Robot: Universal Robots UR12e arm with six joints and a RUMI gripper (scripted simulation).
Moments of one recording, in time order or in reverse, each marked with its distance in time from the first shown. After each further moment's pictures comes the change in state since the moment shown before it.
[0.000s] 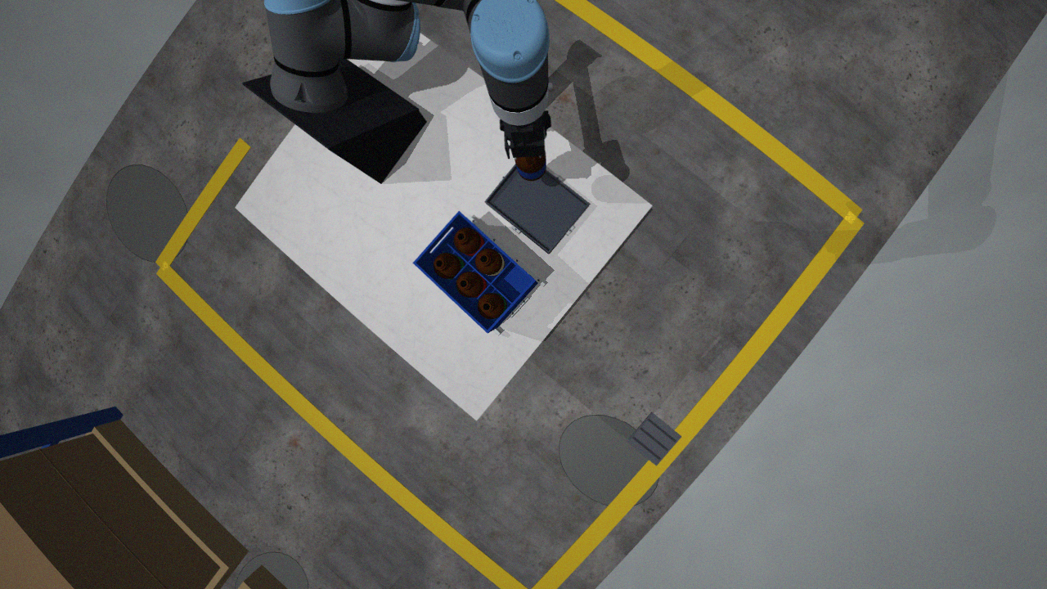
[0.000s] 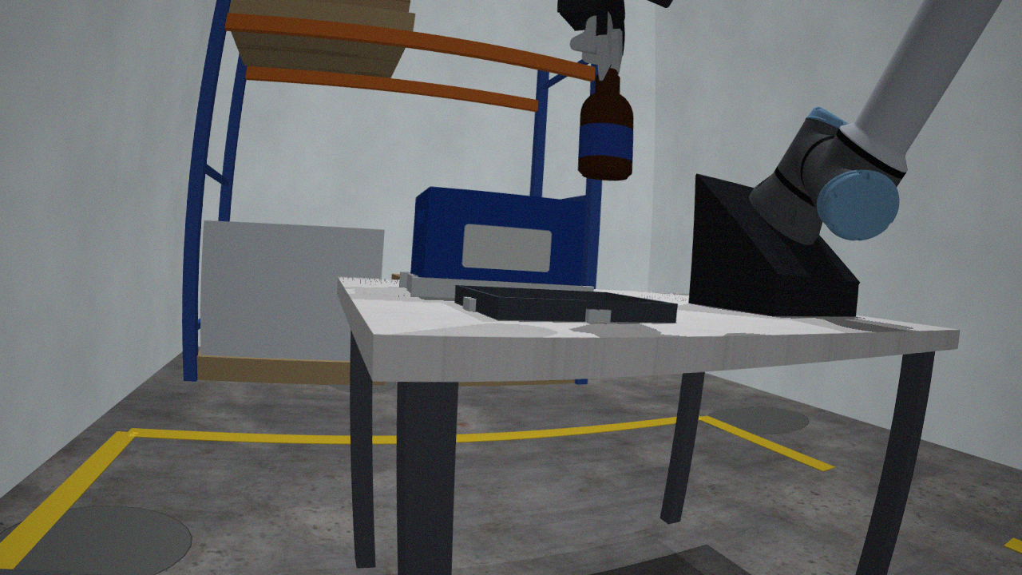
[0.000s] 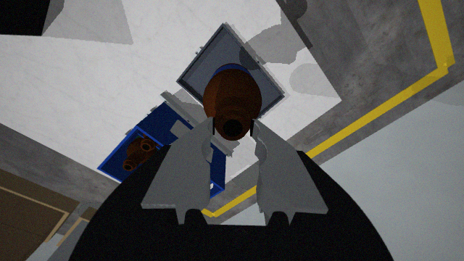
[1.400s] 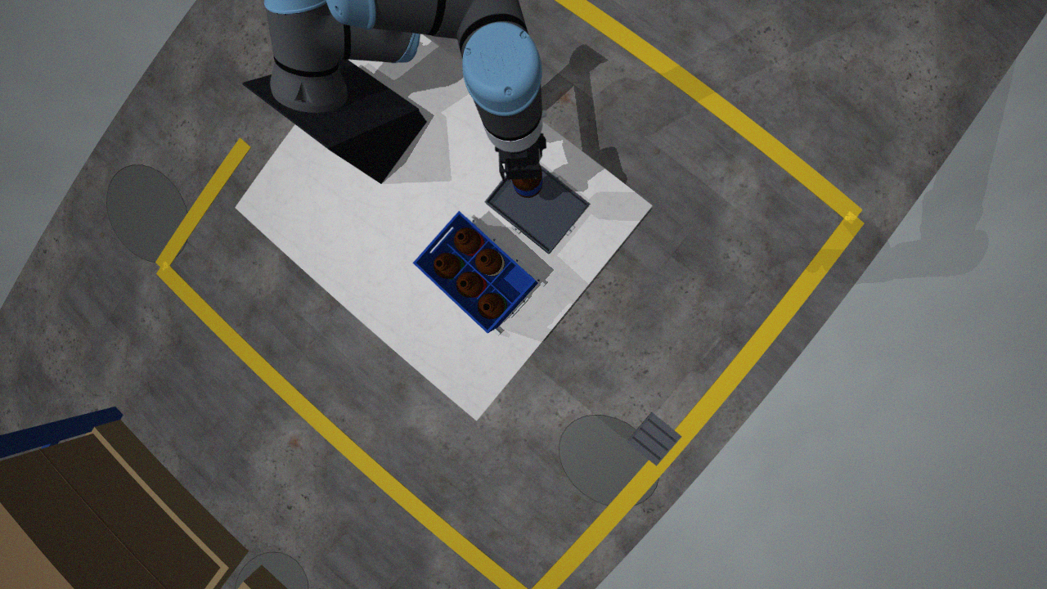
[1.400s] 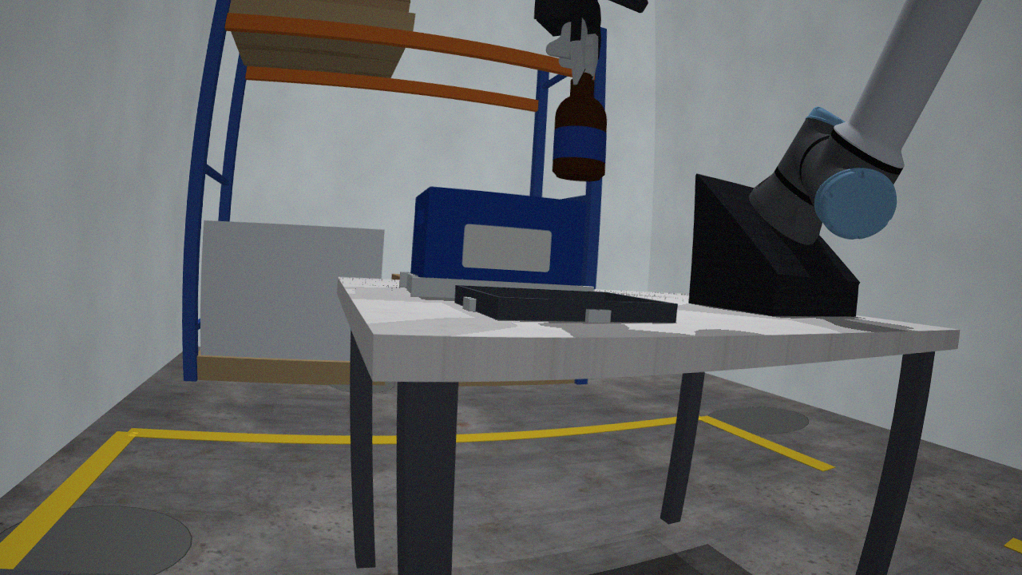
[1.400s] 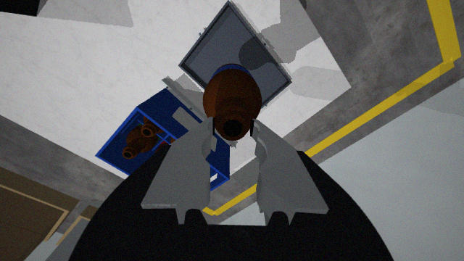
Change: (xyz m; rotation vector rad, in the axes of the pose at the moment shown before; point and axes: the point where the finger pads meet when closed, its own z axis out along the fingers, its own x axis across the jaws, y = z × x) arm -0.011 0.042 0.000 0.000 0.000 0.002
